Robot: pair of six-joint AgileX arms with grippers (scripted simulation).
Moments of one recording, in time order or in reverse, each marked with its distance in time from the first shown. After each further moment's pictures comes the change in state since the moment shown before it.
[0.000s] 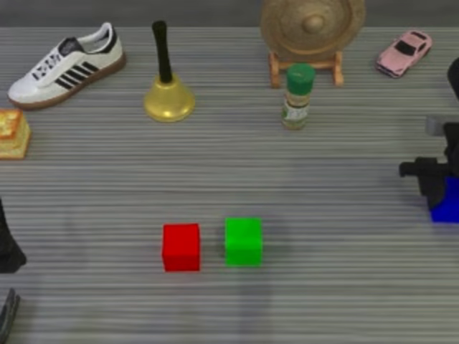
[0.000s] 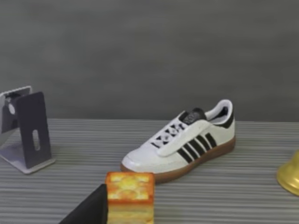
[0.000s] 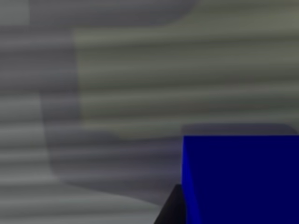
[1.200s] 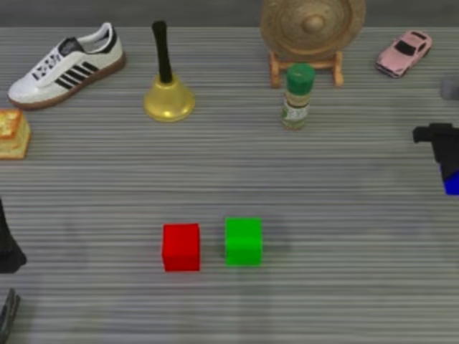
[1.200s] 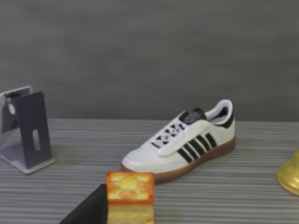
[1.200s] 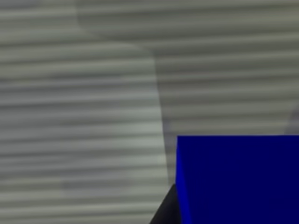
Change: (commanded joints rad) left arm 0.000 0.000 0.000 0.000 0.000 0.000; right arm 0.006 -0.109 0.156 -0.257 0.000 -0.002
